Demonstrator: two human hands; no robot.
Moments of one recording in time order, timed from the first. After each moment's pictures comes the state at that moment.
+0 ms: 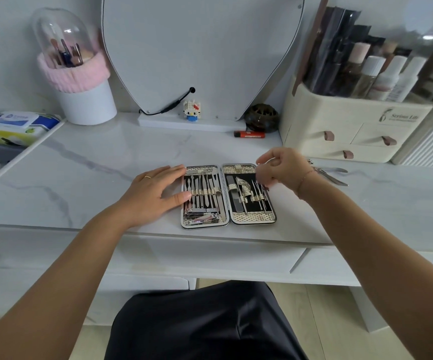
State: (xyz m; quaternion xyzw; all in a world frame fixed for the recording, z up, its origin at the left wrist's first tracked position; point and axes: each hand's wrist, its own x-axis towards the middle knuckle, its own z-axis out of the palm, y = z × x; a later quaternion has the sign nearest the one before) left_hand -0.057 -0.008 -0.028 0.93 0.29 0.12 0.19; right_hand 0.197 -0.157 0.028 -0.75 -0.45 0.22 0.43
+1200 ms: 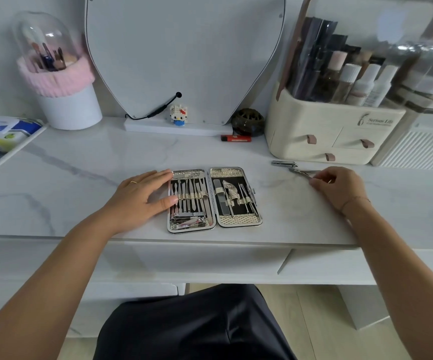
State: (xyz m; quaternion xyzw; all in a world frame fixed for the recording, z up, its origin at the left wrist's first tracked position) left_hand -0.056 -0.007 -0.029 0.93 0.28 0.13 0.18; right_hand 0.302 -0.236 -0.009 -0.89 -0.35 -0.02 0.31
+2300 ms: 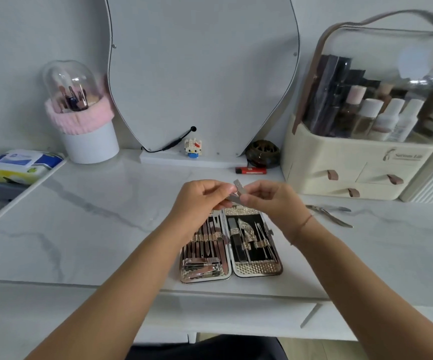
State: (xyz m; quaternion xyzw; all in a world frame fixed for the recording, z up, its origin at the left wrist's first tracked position) left_hand 0.033 -0.047 0.035 0.71 0.28 0.31 0.57; right_hand 0.179 -0.141 0.035 -0.63 -0.48 0.28 0.54
